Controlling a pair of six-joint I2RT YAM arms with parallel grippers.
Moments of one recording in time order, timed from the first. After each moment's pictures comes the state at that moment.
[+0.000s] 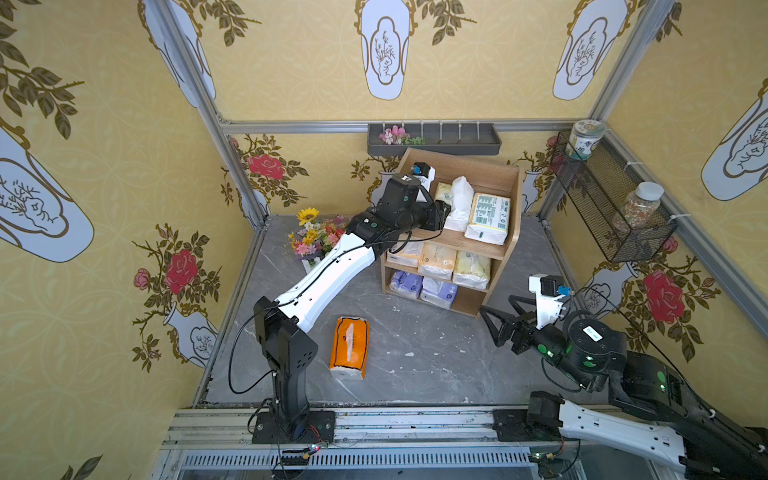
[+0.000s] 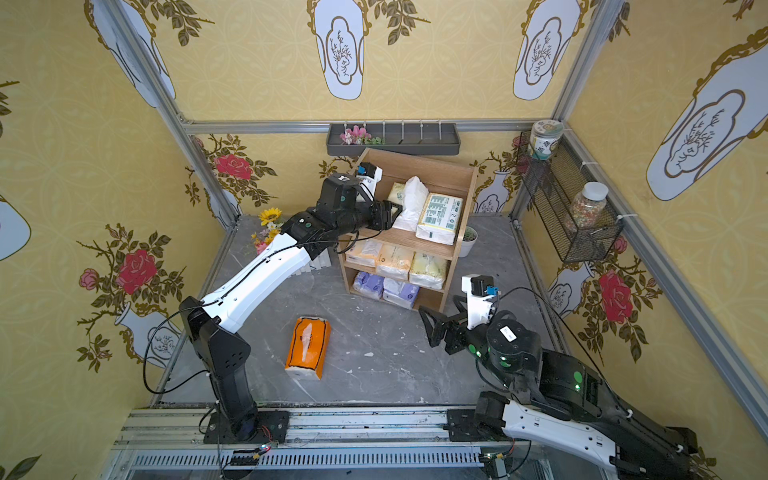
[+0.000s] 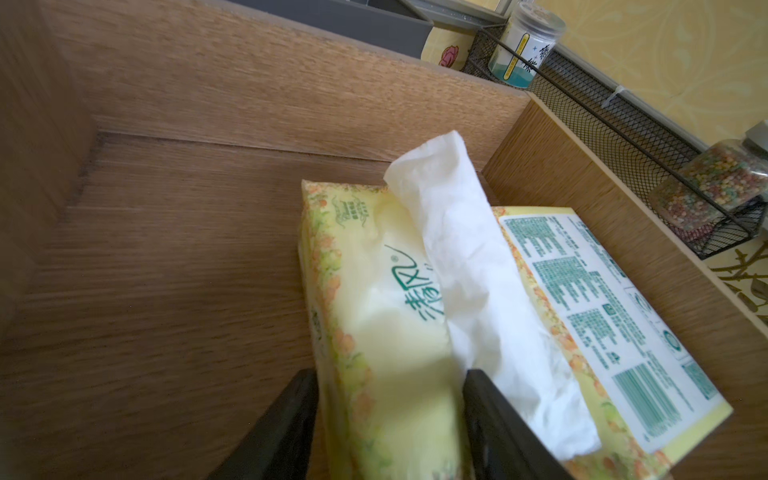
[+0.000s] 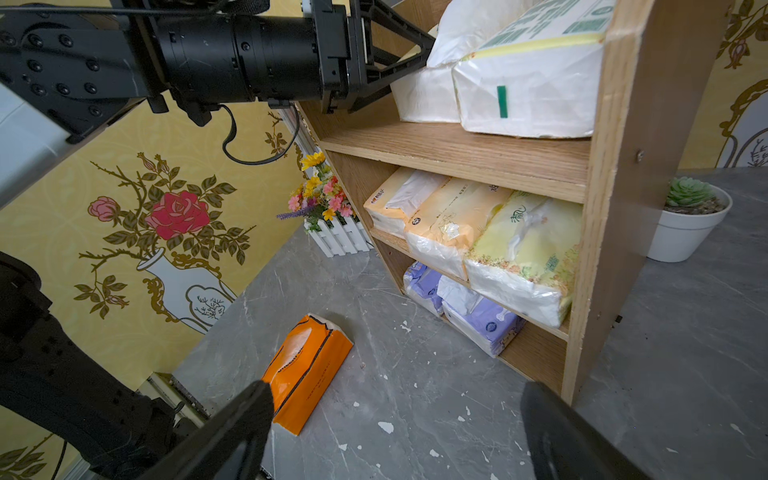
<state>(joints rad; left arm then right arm) -0.71 1.87 2.01 -0.53 0.09 -0.35 1.10 0.53 0.96 -0.74 0.49 0.50</state>
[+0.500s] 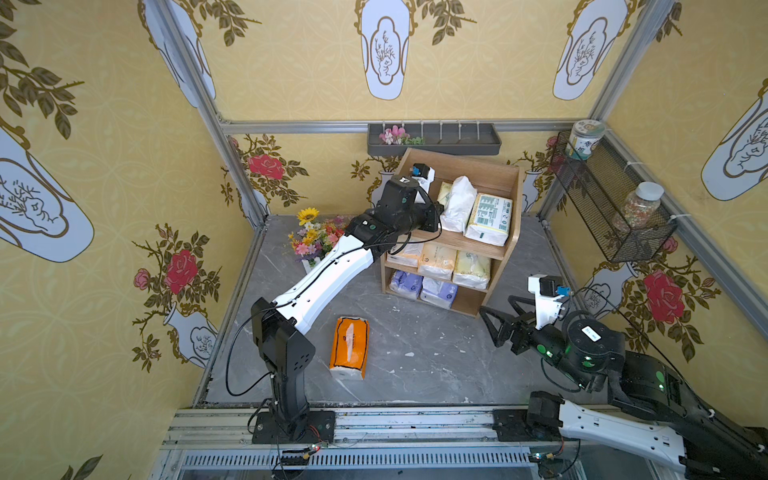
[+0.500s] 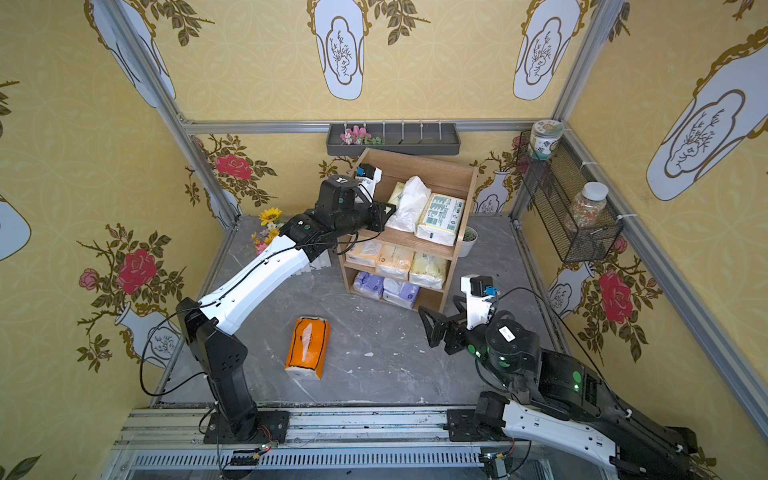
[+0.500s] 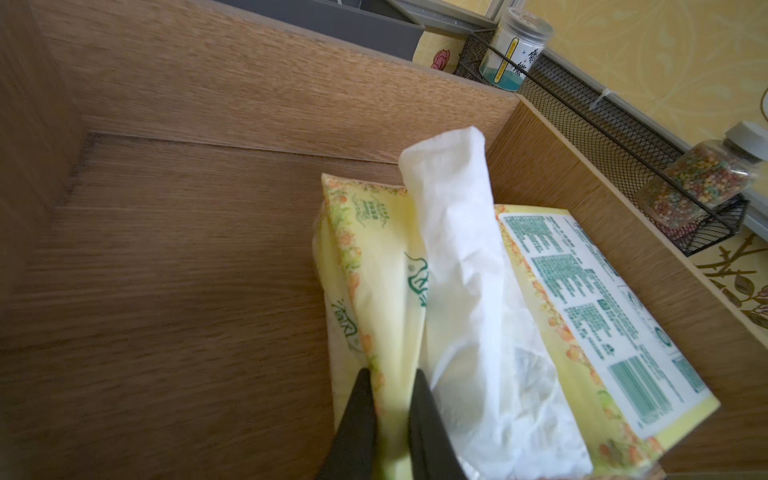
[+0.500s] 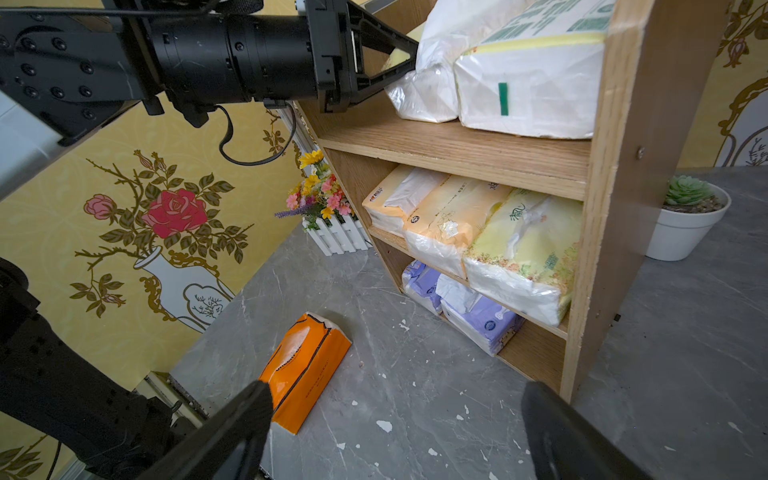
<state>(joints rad) -0.71 1.83 1.95 -0.49 0.09 -0.35 1.10 0.53 0.96 -0.74 0.50 0.50</state>
